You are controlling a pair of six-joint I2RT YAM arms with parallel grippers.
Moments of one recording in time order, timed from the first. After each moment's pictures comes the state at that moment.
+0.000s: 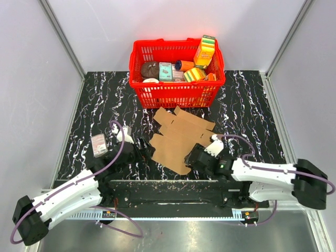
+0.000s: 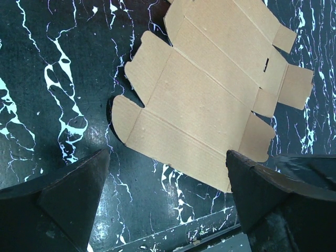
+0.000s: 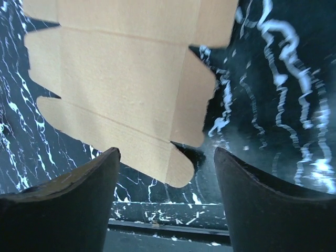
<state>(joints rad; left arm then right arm) -0.81 0.67 0.38 -0.29 -0.29 -0.86 1.16 1.18 0.55 -0.34 0.52 1.48</state>
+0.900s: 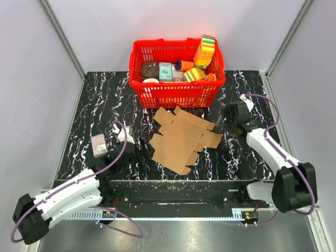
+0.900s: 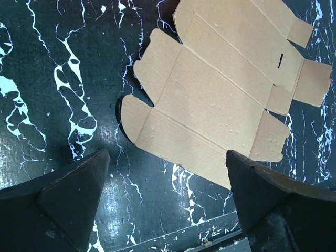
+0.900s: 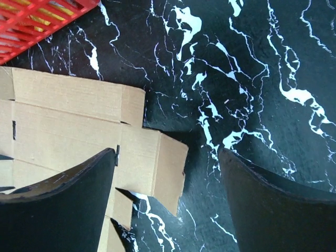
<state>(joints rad) -0.81 0.70 0.38 -0.30 -0.31 -0.83 0.29 1.24 0.84 -0.41 0.27 0.61</state>
